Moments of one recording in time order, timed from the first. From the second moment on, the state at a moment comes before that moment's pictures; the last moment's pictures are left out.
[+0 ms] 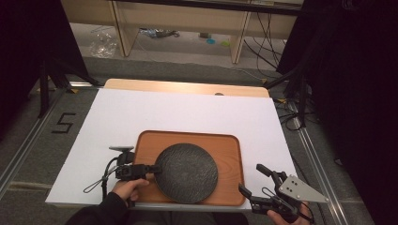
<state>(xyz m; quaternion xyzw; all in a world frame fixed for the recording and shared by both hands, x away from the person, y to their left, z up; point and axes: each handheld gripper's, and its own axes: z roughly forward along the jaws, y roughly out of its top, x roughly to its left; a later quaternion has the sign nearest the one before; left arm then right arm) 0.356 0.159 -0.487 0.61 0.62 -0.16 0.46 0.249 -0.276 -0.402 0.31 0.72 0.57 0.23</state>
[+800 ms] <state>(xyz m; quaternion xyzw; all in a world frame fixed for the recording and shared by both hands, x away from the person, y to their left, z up) 0.339 0.149 -0.478 0.69 0.60 -0.10 0.39 0.249 -0.277 -0.403 0.32 0.72 0.57 0.24</state>
